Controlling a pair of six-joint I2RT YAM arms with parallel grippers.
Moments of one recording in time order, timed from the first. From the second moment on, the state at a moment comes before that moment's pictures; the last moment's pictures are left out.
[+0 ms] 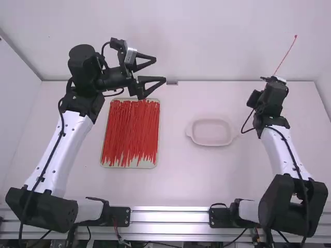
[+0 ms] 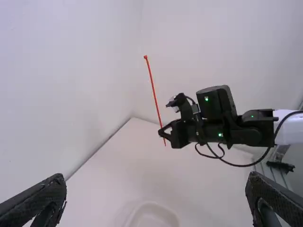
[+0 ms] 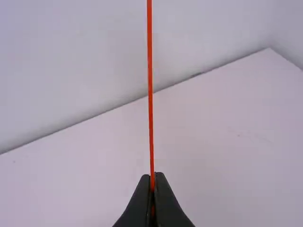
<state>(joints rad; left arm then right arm) -0.12 1.41 1.46 -0.08 1.08 -0.09 -0.16 1.45 1.02 -0.09 0.14 0.18</state>
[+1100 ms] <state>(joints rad) -0.12 1.41 1.46 -0.02 0.79 -0.33 0.57 1.59 1.15 -0.12 0.96 0.15</state>
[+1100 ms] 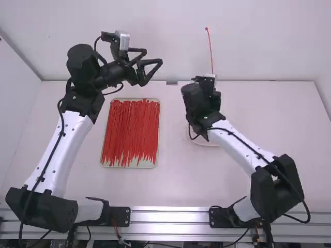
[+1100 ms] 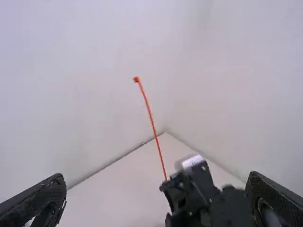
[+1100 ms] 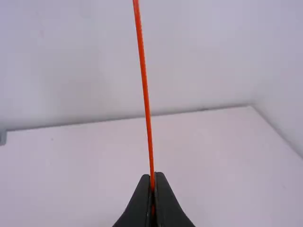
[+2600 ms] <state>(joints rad) -0.15 1.41 1.46 0.07 0.64 -0.61 0.97 1.59 1.15 0.15 1.27 -0.16</state>
